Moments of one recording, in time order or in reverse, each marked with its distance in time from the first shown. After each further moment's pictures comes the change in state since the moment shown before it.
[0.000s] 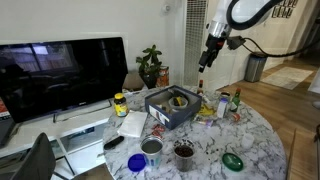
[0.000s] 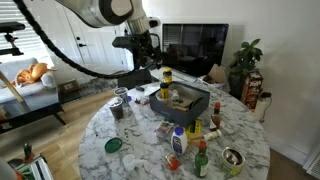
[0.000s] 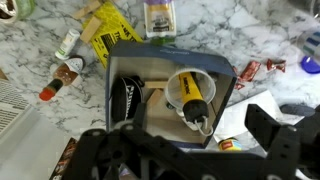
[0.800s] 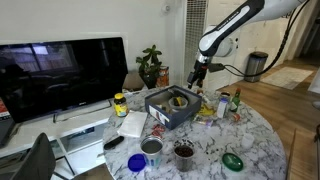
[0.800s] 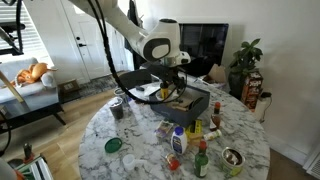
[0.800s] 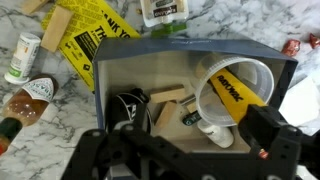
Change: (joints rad) arm -0.123 0.481 0.011 0.269 0.295 0.113 -0.216
